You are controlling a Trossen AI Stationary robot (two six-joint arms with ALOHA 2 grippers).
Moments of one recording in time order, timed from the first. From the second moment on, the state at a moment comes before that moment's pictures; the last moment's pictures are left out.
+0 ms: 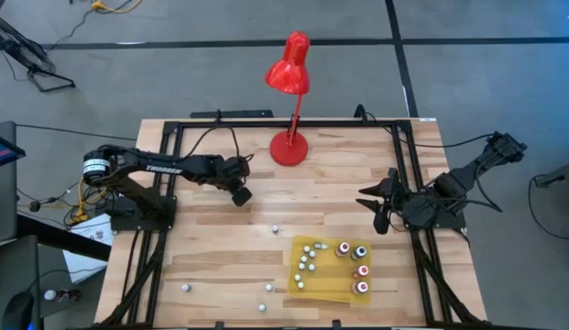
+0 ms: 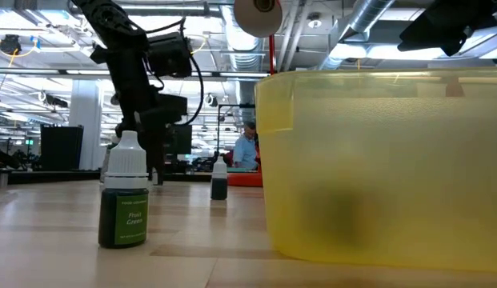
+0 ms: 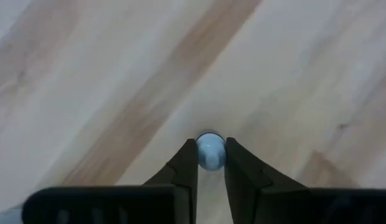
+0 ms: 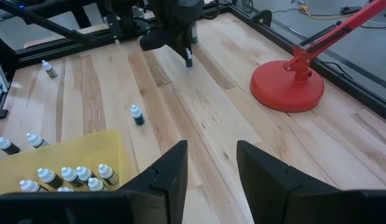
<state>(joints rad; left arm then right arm) 0.26 1.47 0.75 -0.43 -0.16 -0.40 0.59 0.75 0.68 -0.64 0.76 0.60</state>
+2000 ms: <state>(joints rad) -0.07 1.94 1.27 -0.44 -0.08 -0.25 0.59 0.75 0.68 -0.64 0.76 0.60</state>
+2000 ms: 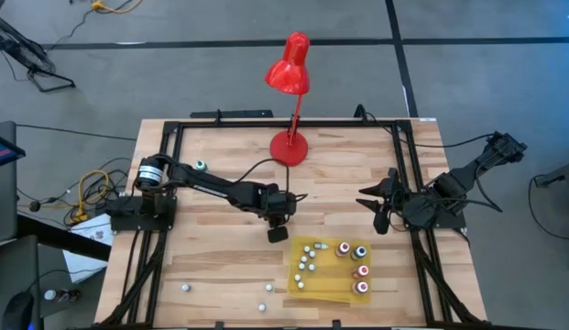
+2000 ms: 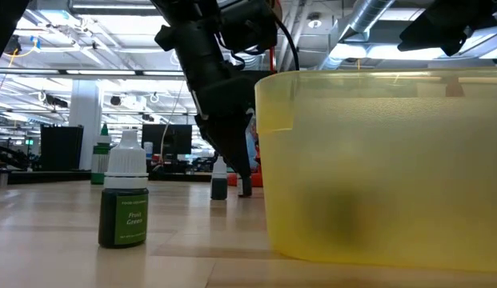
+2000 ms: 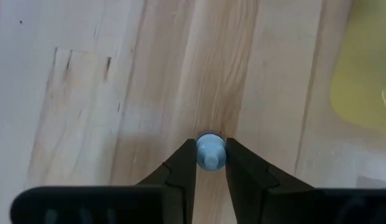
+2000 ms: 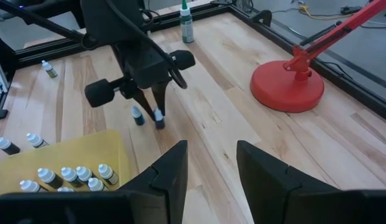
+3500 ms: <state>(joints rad) 0.20 1.25 0.87 -0.66 -0.33 -0.29 0.59 0.75 0.68 -0.64 0.76 0.60</state>
